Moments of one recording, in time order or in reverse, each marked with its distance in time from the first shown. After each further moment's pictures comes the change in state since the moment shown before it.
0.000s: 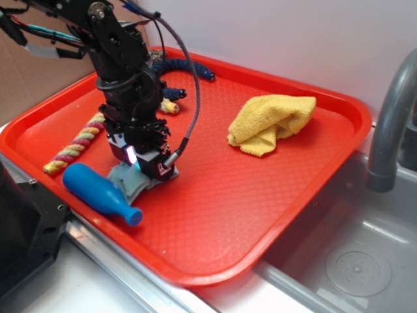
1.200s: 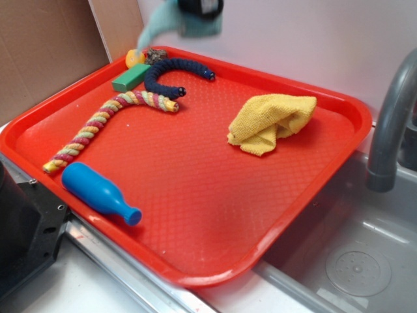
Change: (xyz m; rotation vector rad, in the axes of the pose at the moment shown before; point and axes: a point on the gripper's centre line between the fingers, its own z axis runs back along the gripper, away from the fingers) arm 0.054 -0.084 0.182 0.139 0.035 -0.249
